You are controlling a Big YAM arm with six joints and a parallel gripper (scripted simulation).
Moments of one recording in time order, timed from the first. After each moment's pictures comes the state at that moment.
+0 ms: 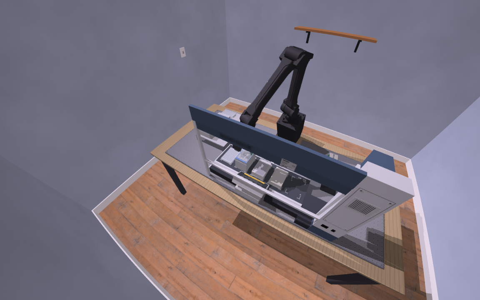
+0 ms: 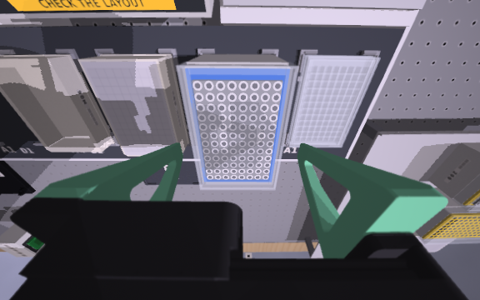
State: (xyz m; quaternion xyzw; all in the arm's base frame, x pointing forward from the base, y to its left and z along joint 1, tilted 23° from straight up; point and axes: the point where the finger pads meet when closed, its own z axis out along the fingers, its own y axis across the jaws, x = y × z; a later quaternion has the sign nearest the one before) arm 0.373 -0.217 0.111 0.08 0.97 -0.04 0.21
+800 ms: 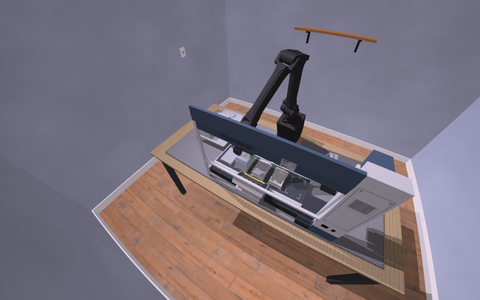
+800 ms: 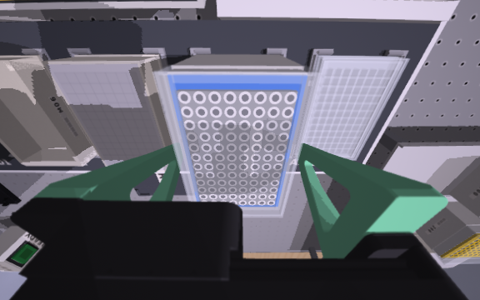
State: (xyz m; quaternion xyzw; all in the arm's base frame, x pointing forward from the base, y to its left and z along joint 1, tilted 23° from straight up) arm 0.385 -0.220 0.077 0.08 0.97 -0.04 0.20
